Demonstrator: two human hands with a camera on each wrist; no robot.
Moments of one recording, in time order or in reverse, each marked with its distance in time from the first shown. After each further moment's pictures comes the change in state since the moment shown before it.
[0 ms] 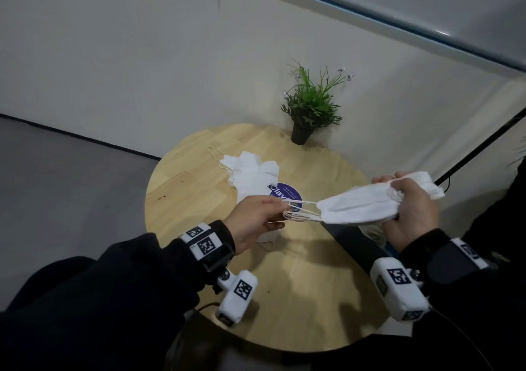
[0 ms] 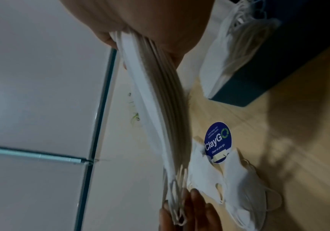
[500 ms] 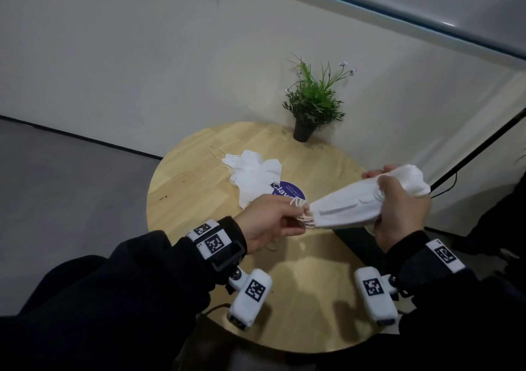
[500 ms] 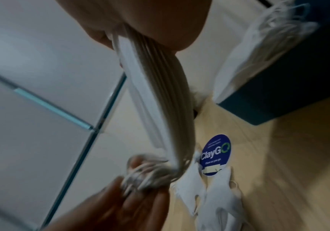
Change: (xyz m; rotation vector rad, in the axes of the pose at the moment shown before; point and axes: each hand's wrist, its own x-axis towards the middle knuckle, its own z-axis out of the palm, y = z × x) left_hand -0.007 0.014 0.022 -0.006 -0.105 -0.103; right_hand -0.017 0.022 0.012 -0.274 0.016 -0.257
